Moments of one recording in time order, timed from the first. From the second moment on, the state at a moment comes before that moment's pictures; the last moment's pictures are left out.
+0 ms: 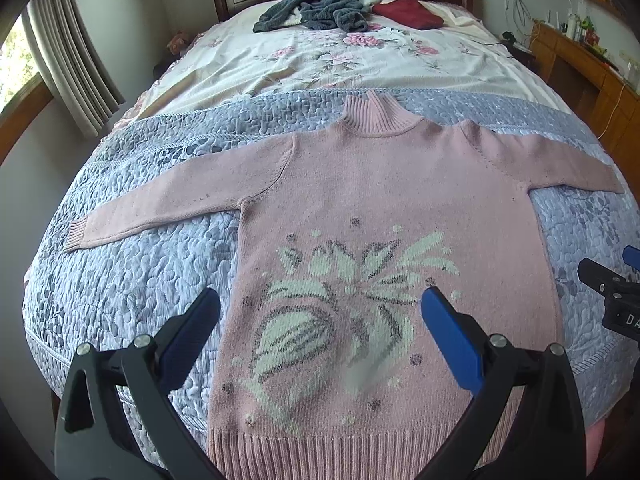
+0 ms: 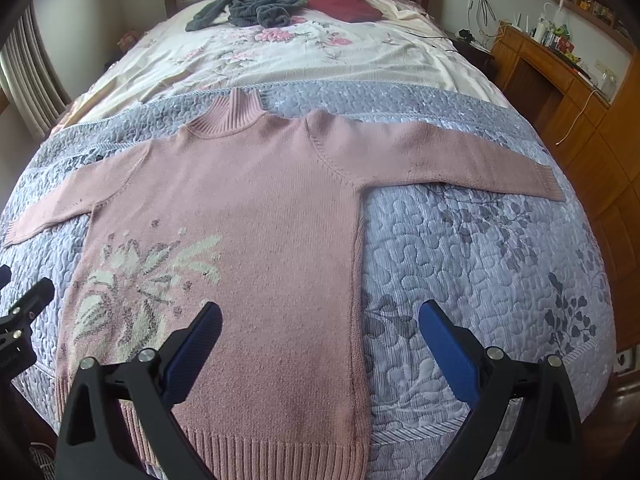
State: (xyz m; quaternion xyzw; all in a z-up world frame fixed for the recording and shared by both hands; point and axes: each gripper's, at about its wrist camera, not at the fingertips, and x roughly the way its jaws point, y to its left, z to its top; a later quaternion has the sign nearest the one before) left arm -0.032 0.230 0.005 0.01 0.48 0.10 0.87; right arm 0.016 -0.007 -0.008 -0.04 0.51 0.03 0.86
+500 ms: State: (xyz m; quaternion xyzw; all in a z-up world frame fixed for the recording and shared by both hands) left arm -0.033 0.231 0.003 0.02 0.48 0.10 0.87; right arm 0.015 -0.004 -0.010 -0.04 0.51 0.03 0.86
